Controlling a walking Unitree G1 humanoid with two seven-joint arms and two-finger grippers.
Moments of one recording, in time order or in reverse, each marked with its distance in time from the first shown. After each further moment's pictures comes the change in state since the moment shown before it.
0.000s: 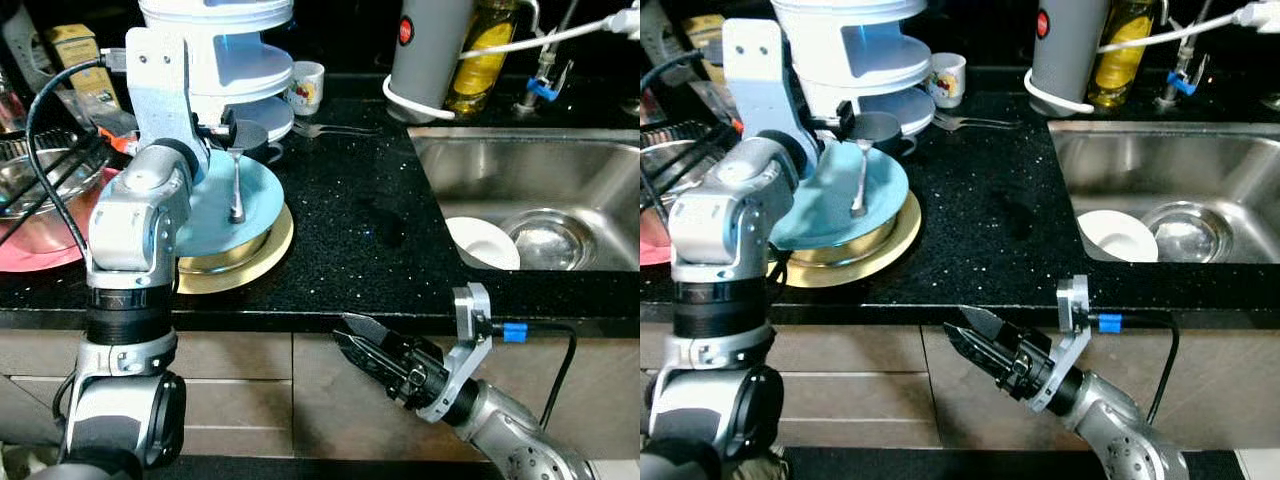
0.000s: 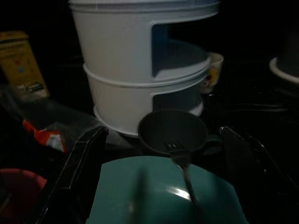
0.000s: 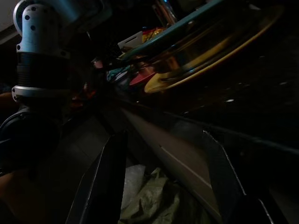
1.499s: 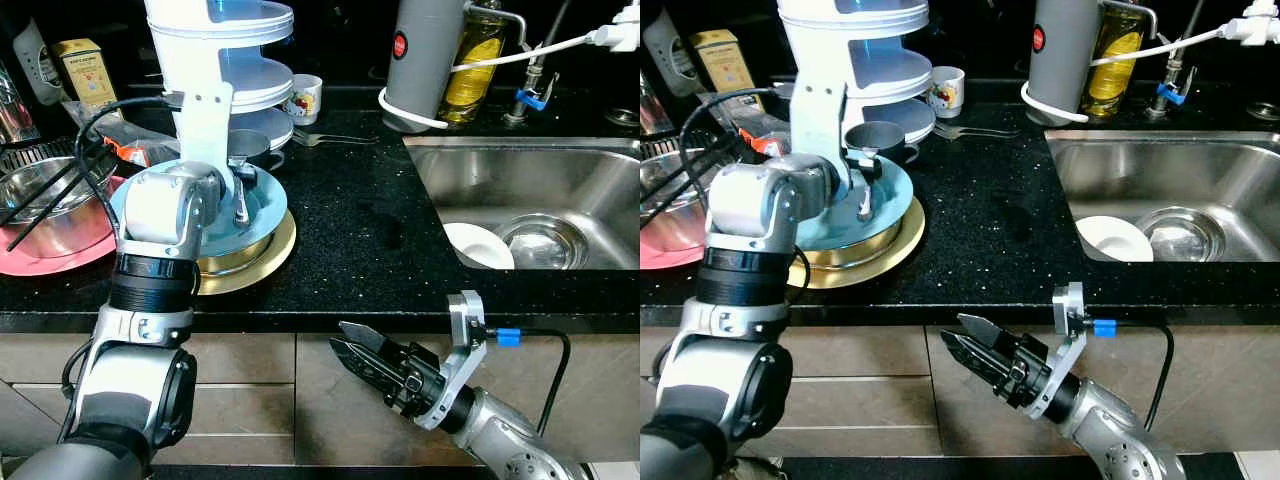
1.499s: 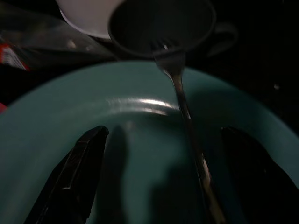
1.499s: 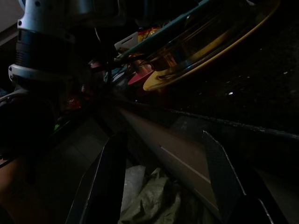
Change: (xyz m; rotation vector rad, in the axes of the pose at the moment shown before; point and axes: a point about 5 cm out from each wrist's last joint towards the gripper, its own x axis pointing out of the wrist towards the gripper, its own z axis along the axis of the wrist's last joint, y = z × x) left arm 0.015 -0.015 -0.042 0.102 0.470 0.012; right arm 0.001 0.000 -0.005 0.029 0.008 -0.012
